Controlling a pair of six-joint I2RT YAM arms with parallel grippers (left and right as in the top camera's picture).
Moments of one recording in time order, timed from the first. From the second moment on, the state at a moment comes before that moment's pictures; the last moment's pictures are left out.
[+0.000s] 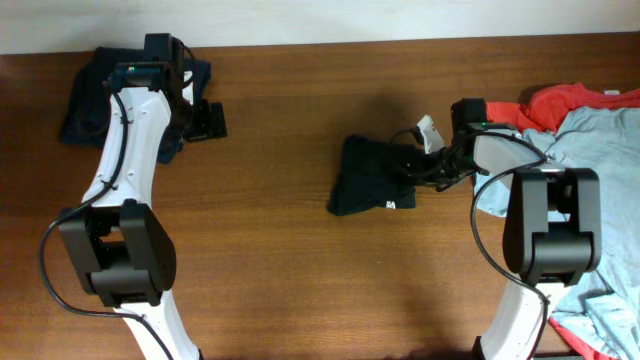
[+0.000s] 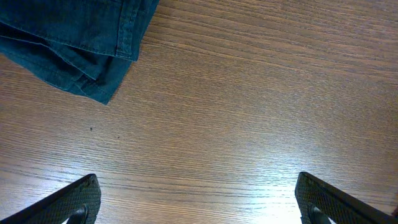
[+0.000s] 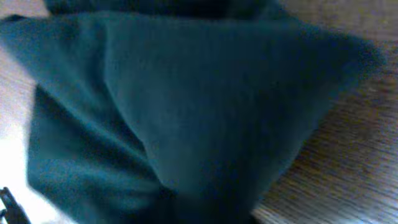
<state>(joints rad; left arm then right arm) 0.00 2.07 1.90 -1.16 -0.02 -0.16 -0.03 2.09 1.32 -0.67 -0.66 -0.09</state>
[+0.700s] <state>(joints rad) 0.00 2.07 1.90 -1.16 -0.02 -0.16 -0.02 2.05 1.96 -1.20 -0.41 -0.09</state>
